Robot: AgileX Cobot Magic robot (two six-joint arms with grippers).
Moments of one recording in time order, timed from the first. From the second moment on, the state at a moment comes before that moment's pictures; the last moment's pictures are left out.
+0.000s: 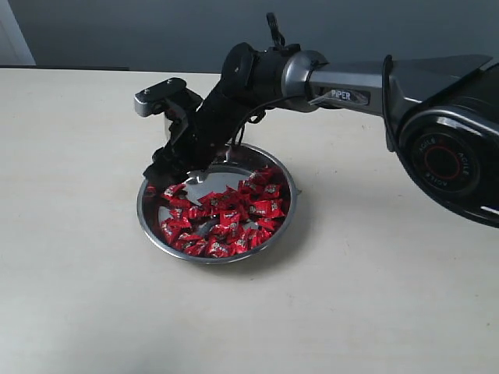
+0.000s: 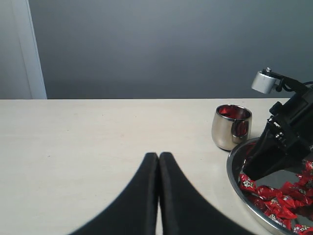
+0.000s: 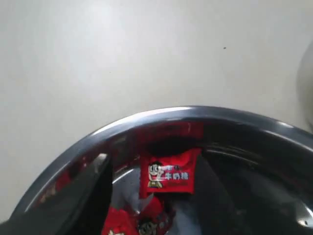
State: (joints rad) left arm 0.04 0.00 0.00 0.00 0.17 -0.06; right arm 0.66 2.37 -1.85 0.64 0.77 -0.72
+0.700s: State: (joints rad) left arm 0.04 0.00 0.00 0.00 0.17 -0.06; right arm 0.67 2.42 -1.85 0.64 0.73 -0.72
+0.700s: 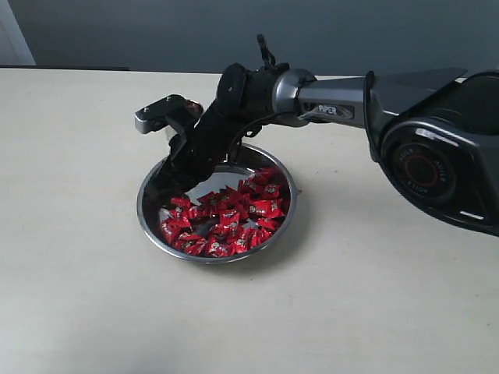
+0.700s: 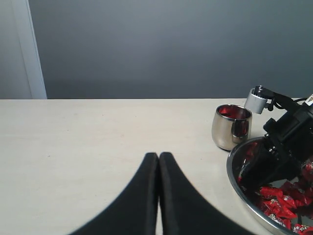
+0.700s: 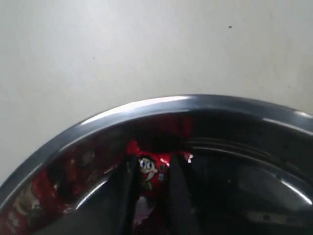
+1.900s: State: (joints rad) left arm 0.04 0.00 0.00 0.00 0.17 -0.06; right arm 0.60 2.32 -1.85 0.55 0.35 -0.70
